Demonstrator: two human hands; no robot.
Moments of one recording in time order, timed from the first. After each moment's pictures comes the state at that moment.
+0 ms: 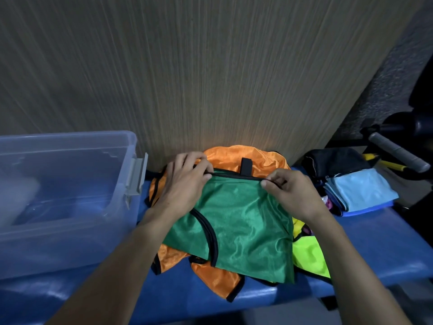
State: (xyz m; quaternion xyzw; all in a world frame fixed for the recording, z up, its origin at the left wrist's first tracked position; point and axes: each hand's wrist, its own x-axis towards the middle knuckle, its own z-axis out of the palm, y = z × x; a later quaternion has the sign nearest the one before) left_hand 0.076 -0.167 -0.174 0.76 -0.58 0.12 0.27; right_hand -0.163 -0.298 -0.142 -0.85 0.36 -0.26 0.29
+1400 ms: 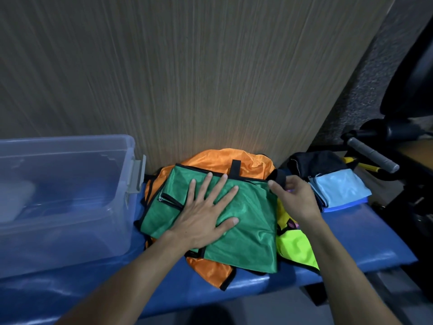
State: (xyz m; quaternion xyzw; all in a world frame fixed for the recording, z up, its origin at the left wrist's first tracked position) left_hand 0.015 -0.145 -0.200 0.71 -0.70 0.04 0.09; right_hand -0.191 -0.288 -0.153 -0.71 0.48 -0.34 0.38
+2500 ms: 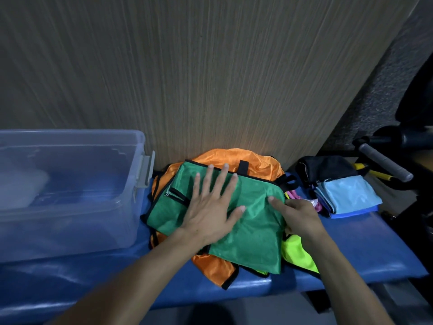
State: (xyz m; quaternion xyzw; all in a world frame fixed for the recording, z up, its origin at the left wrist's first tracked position) left_hand -0.003 -0.147 -0.186 0.76 -0.63 0.07 0.13; right_hand -0.195 -0.264 -0.157 -0.63 0.53 -0.26 0.51
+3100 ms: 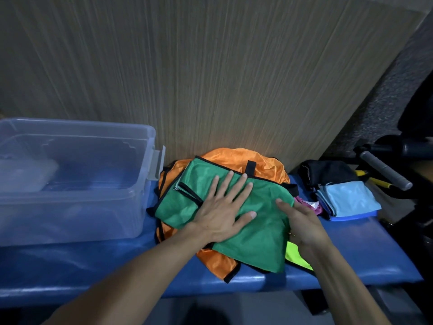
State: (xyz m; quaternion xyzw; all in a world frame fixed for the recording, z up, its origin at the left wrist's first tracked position) left_hand -0.006 -0.158 -0.204 0.72 -0.69 0.06 0.11; right_hand -0.196 -0.226 -0.139 -0.53 0.49 -0.31 0.62
